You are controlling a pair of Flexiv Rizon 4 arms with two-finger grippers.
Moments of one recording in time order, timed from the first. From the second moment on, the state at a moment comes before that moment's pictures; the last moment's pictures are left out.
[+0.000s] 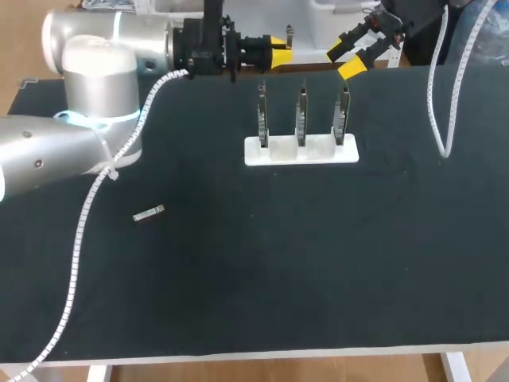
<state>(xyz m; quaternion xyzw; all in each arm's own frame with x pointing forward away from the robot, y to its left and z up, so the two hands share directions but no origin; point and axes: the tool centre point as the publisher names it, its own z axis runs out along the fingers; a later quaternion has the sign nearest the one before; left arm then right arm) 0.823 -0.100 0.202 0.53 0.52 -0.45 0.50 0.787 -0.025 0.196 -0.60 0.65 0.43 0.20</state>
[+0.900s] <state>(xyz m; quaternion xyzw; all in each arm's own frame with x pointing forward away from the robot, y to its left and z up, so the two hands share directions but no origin) 0.821 -0.119 0.192 0.52 0.50 -0.50 0.48 0.787 -0.025 0.196 -0.60 0.65 0.43 0.21</state>
